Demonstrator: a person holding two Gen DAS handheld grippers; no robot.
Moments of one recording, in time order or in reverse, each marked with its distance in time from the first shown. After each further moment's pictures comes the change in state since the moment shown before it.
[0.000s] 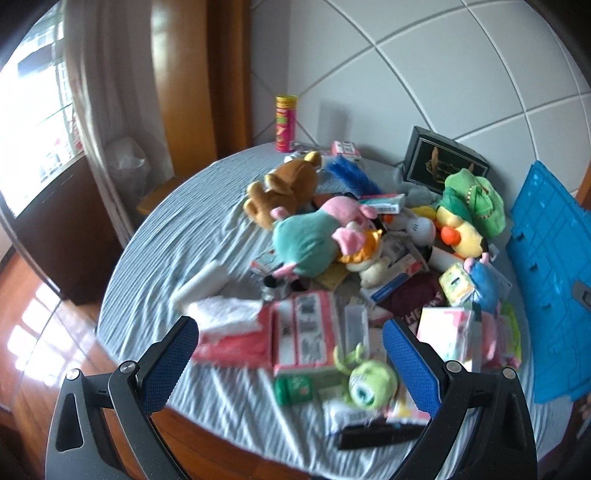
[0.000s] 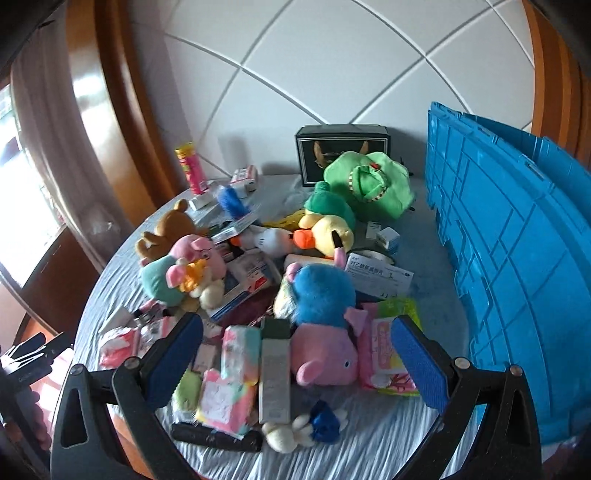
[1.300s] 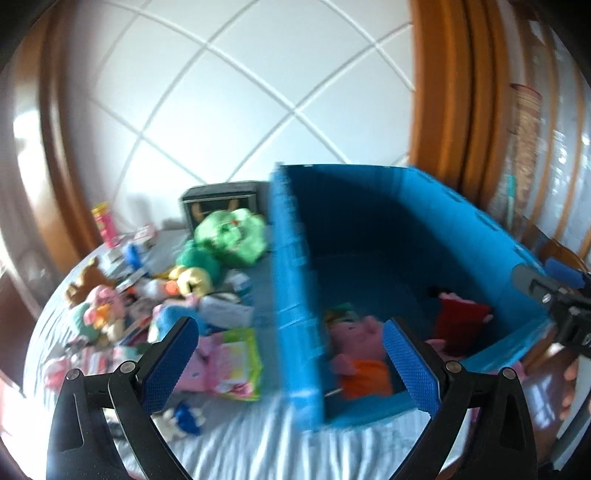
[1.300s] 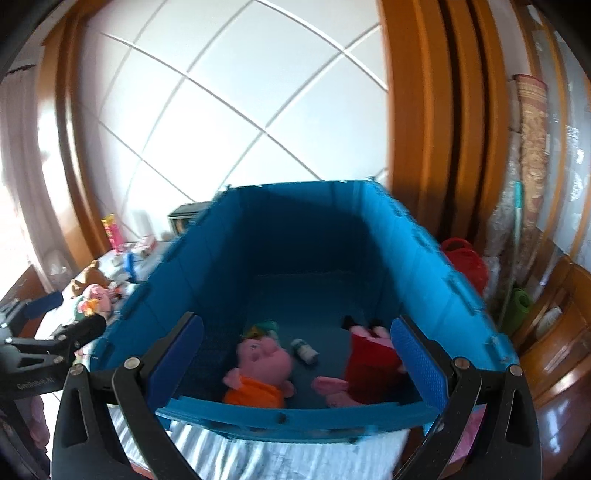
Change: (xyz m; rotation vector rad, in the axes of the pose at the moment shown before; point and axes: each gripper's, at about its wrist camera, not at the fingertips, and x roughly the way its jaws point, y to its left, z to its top) left arm -0.198 -0.453 -0.070 0.289 -0.219 -0.247; right arm -0.239 -0.370 -0.004 0.015 -0.238 -0.144
